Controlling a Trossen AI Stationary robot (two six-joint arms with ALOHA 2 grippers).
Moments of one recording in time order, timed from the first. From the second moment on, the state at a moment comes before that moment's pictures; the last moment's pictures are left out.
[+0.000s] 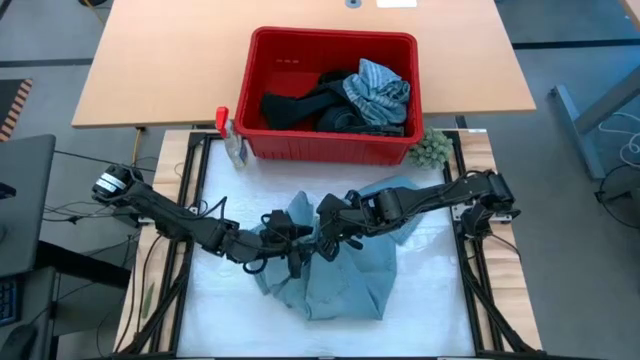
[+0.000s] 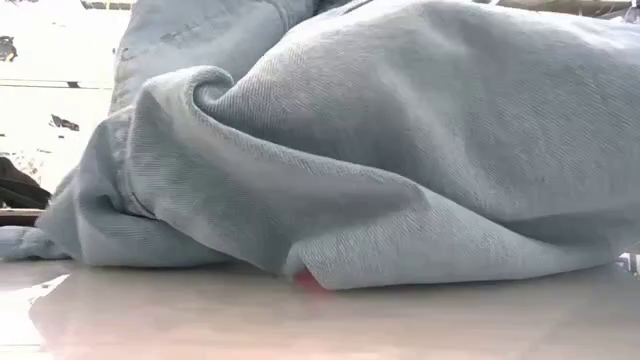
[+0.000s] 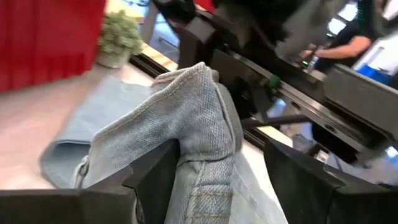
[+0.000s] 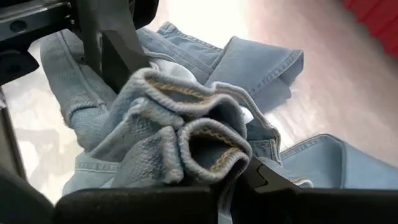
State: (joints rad) left arm -0.38 1.44 0.94 0.30 -0.66 -0.64; right arm 0.24 1.81 1.79 -0.93 0.30 0.70
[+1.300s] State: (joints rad) left arm -0.28 1.42 0.93 0.21 -0.52 -0.52; right arm 0.24 1.72 1.80 -1.08 0.11 0.34
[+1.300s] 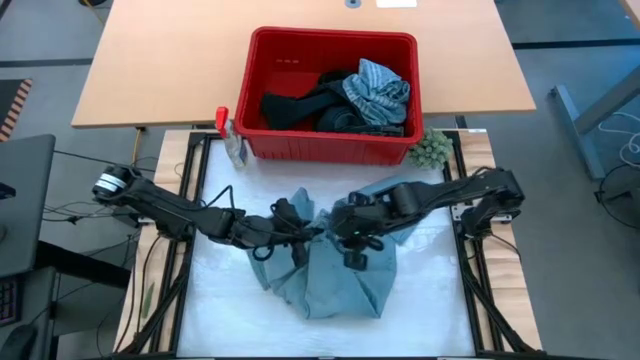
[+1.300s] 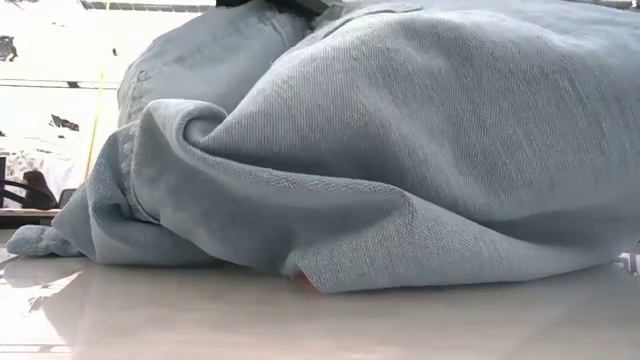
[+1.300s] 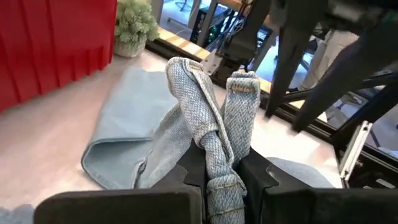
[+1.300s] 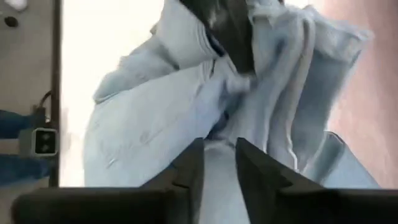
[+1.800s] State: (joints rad) left arm -0.37 1.04 0.93 0.42 -0.41 -0.09; right arm 0.29 1.40 1.73 -1.01 0.31 0.36
